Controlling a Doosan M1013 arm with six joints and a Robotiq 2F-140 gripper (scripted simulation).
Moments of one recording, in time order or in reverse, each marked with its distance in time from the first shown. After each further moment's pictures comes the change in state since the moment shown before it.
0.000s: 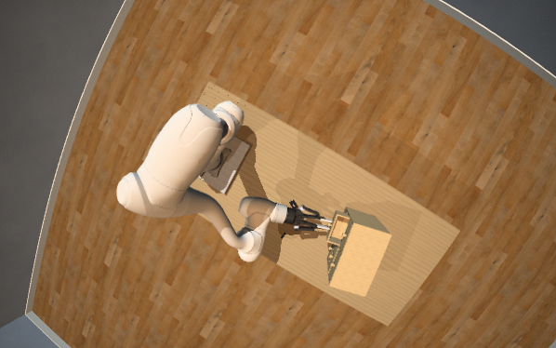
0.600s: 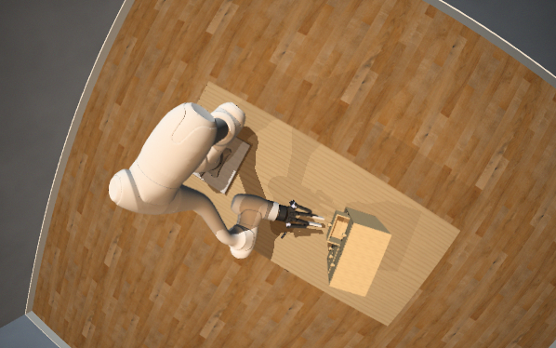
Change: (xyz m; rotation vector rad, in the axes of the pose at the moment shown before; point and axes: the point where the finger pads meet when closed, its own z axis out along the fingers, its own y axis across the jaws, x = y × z) arm -0.014 0.000 -0.037 -0.001 -0.001 0.000
